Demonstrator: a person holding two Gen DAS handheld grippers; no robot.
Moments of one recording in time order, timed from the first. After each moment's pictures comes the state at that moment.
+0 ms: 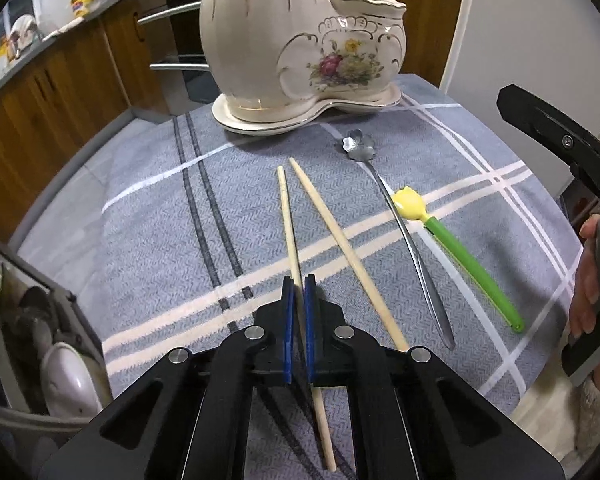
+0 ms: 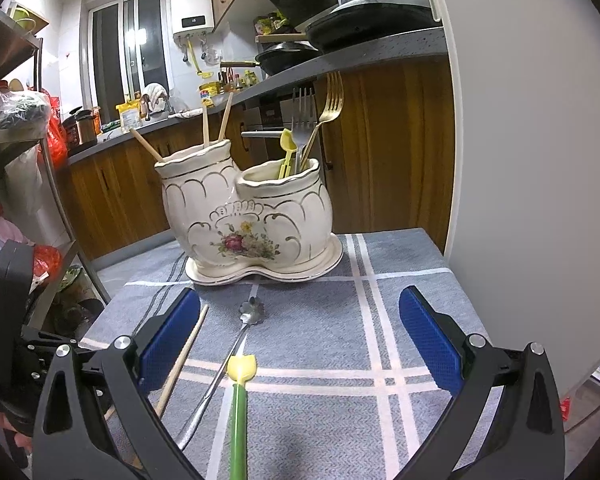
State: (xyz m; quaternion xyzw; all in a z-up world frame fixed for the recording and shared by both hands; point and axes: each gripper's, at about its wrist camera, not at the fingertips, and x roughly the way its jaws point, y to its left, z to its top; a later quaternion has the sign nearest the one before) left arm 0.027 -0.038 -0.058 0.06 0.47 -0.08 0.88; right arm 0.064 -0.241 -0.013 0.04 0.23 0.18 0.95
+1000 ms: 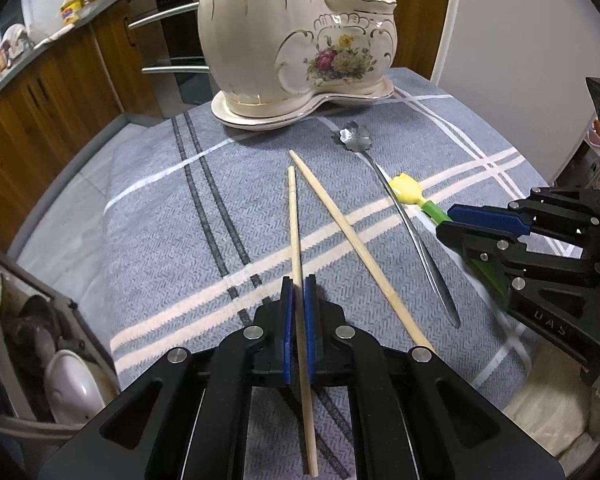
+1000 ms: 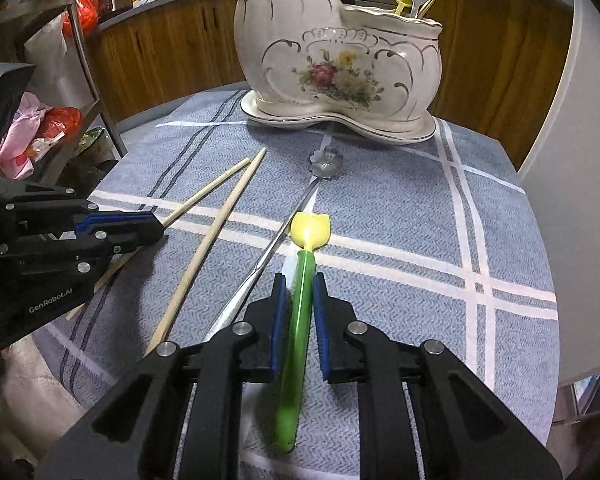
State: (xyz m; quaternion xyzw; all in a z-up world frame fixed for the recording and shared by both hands) left arm 0.021 -0.033 -0.056 0.07 0.47 -0.10 0.87; right arm 0.057 -0.179 -0.060 -0.10 0.42 0.24 0.87
